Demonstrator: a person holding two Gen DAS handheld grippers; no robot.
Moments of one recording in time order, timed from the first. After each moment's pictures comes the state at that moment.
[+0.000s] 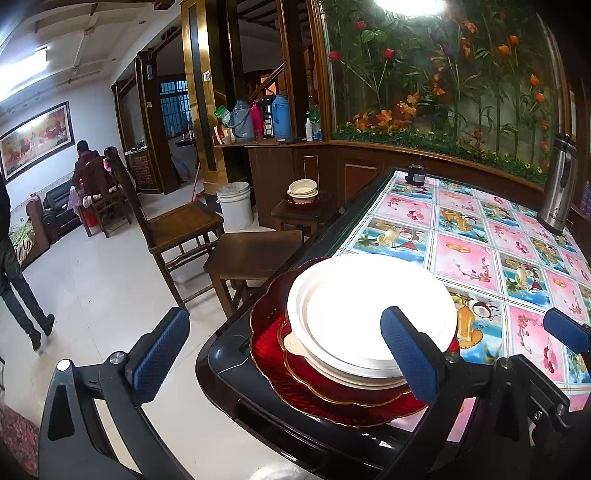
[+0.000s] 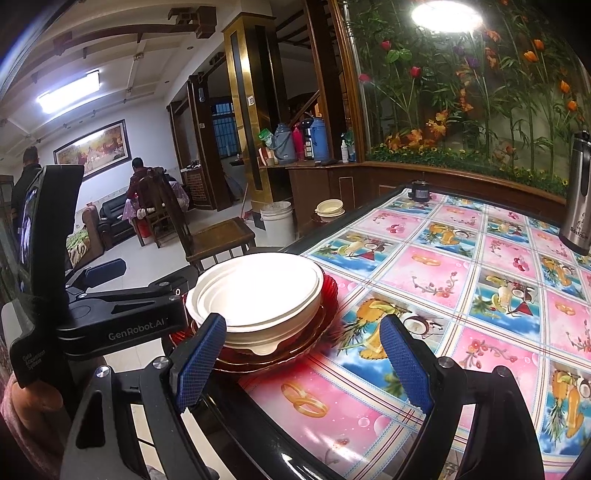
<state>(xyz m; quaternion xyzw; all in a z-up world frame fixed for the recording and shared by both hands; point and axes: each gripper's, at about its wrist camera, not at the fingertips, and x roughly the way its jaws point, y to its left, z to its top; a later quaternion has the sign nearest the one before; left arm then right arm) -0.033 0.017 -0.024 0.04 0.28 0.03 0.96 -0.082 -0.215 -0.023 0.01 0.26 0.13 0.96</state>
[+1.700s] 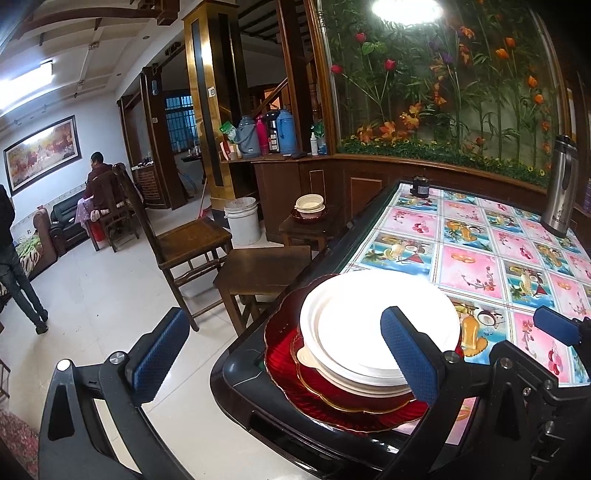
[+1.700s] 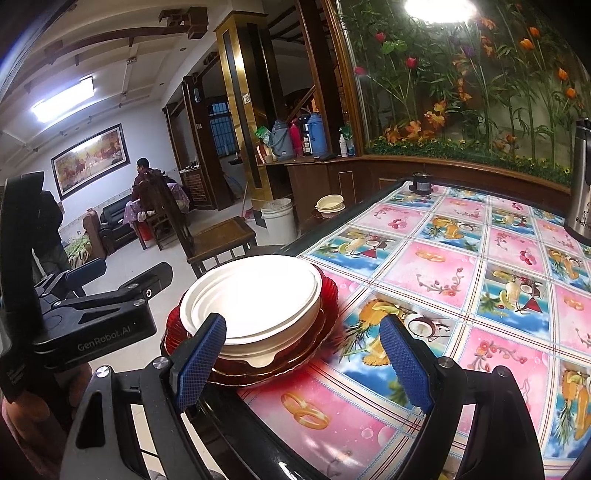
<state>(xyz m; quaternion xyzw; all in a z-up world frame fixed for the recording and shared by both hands) -0.042 0.020 -0.014 0.05 0.25 0.04 0.97 -0.065 -0.215 -0.026 0.03 0.27 0.13 0.95</state>
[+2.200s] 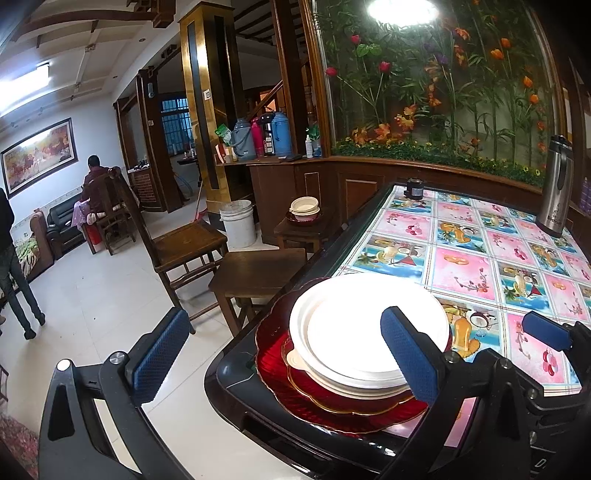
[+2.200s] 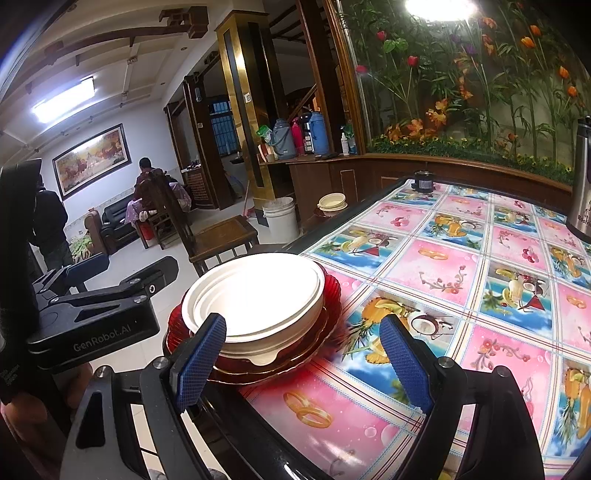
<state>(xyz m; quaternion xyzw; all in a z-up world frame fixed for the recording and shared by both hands) -0.043 0.012 -0.009 0.05 0.25 0.03 0.97 -0.064 -0.213 -0.023 0.03 0.27 0.13 0.95</state>
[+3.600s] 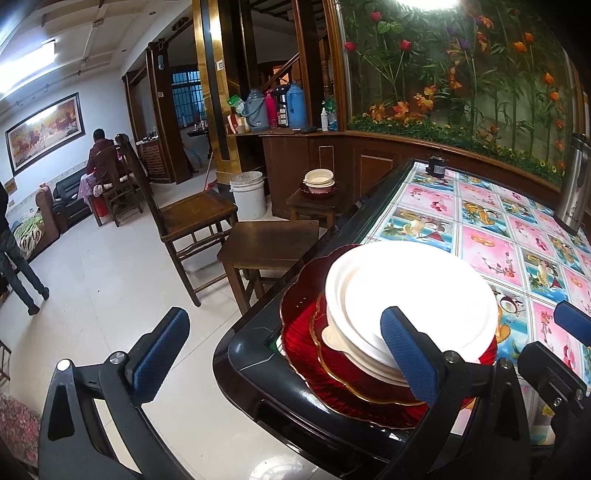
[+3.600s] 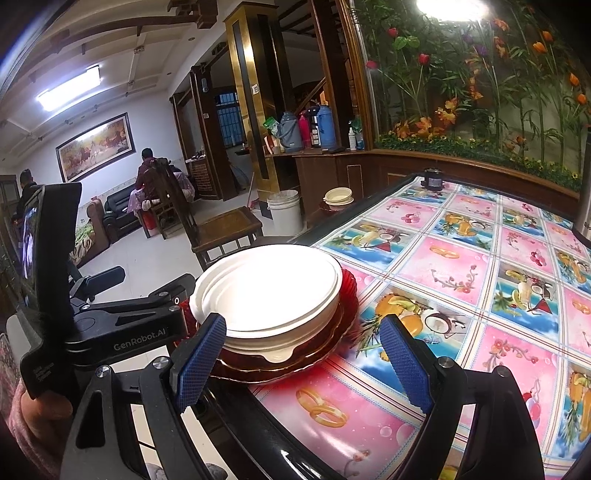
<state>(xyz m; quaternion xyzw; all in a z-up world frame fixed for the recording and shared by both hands) -0.022 0.039 -0.039 0.03 0.30 0.05 0.95 -0.061 -0.197 -0.031 0.01 0.28 0.14 0.95</state>
